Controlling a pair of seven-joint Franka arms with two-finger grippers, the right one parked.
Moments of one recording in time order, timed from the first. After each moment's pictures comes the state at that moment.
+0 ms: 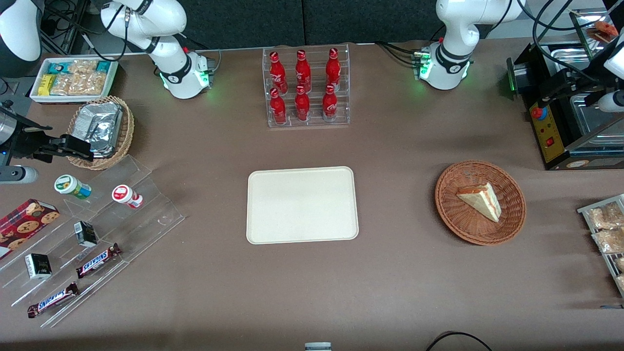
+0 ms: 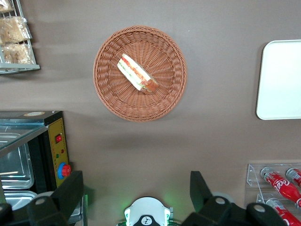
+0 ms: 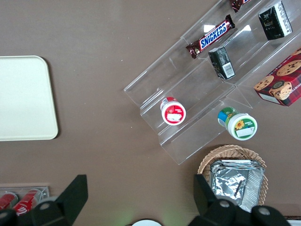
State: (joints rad) arm -0.07 -0.11 0.05 -1.56 0.01 1.36 -0.03
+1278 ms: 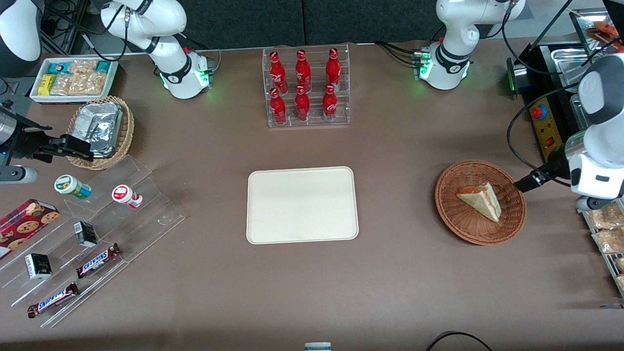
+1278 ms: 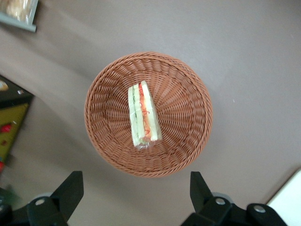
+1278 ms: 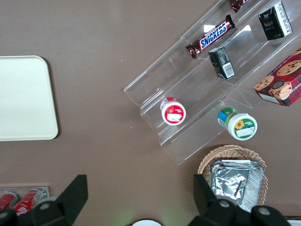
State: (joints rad) arm -0.05 0.14 0.06 -1.76 0.02 1.79 -0.61
